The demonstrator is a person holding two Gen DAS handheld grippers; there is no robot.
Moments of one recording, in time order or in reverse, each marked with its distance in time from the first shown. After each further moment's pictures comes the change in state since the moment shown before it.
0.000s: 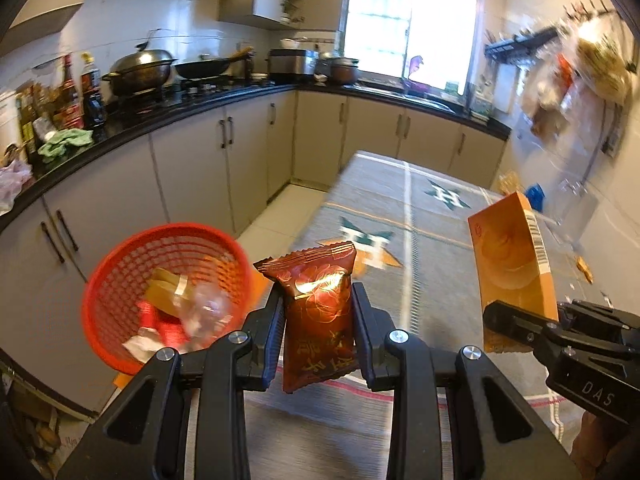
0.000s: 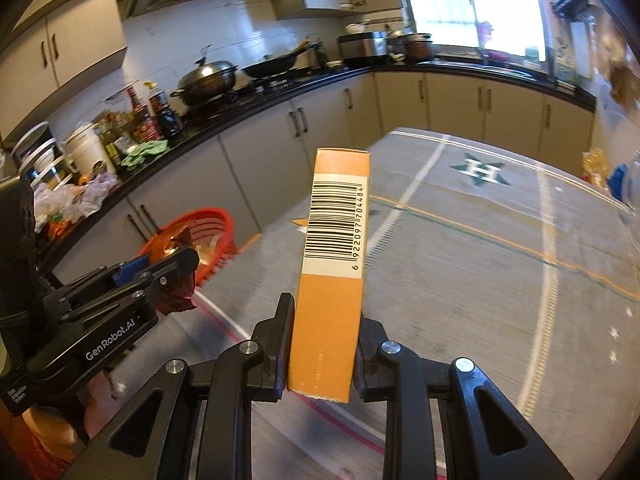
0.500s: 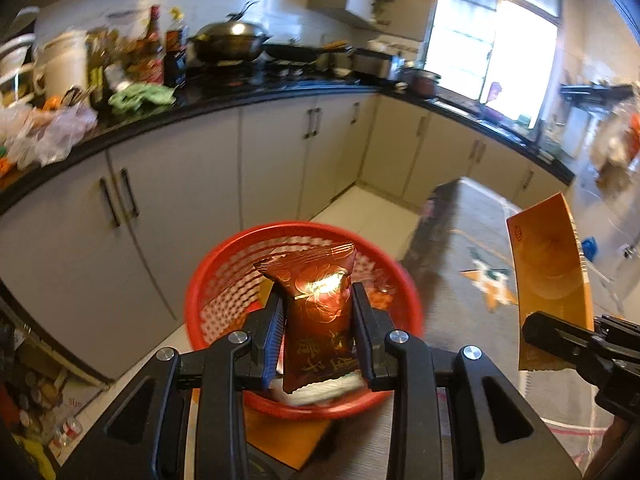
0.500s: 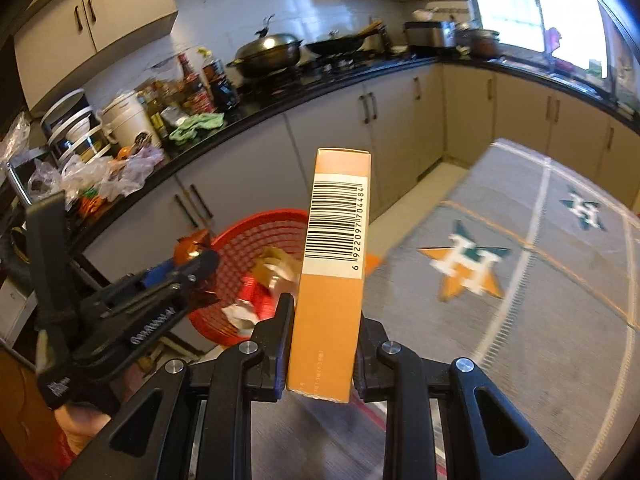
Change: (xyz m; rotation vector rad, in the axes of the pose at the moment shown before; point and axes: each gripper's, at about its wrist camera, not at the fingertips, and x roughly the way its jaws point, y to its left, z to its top) left arm 0.016 0.131 0.006 -0.191 0.026 0.160; right arm 0.074 0.104 0.042 -0.096 0.090 0.149
